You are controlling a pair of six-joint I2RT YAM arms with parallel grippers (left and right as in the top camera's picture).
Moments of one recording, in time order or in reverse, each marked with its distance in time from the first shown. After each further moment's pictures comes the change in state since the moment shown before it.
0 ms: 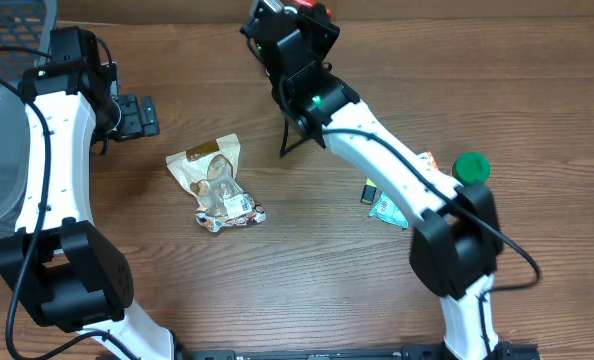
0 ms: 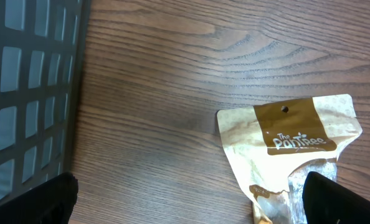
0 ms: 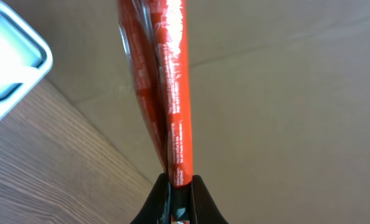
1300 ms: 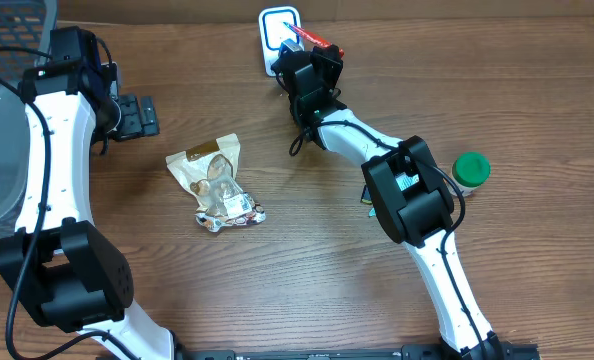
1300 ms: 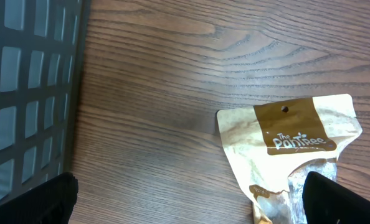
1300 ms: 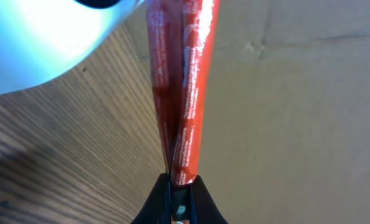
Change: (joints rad) left arm 0.000 0.000 0.000 0.000 0.000 0.000; right arm -0.111 0.410 0.000 0.351 -0.021 -0.171
